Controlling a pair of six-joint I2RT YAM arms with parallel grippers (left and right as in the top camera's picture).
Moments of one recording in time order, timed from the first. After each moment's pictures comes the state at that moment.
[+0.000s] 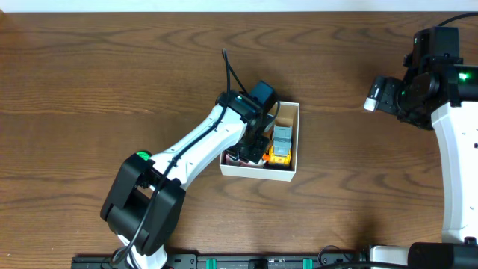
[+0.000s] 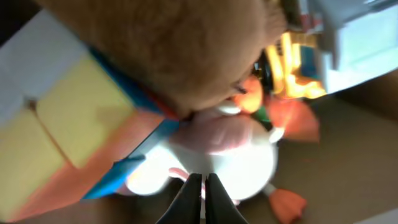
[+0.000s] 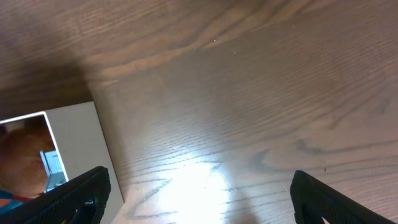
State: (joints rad) left arm -0.66 1.87 1.41 -1.10 0.13 -0.15; right arm -0.05 1.53 1.60 -1.31 0.04 0.32
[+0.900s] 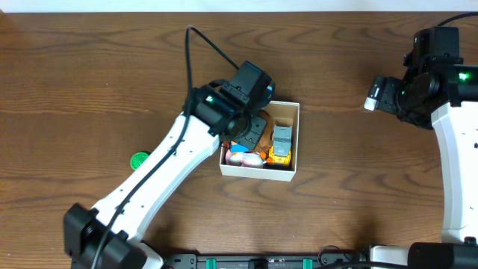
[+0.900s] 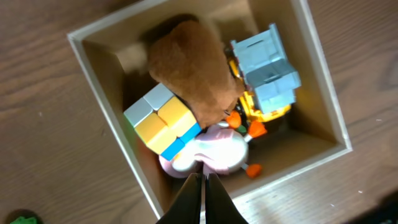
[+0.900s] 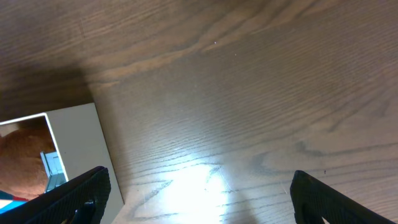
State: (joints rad) left arm -0.66 1.65 1.52 -1.11 0.03 -0.15; right arm -0.05 1.53 1.60 -1.31 0.04 0.32
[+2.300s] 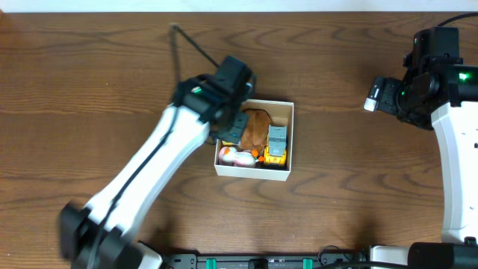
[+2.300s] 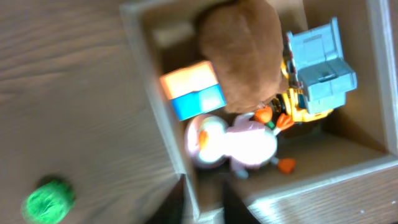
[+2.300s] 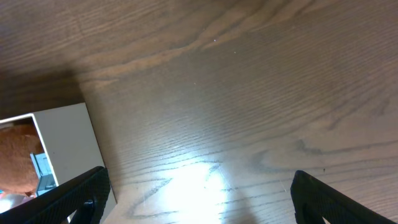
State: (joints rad) left arm -0.54 1.59 1.49 -1.18 -0.02 -0.15; right arm -0.05 1.53 1.60 -1.31 0.04 0.32
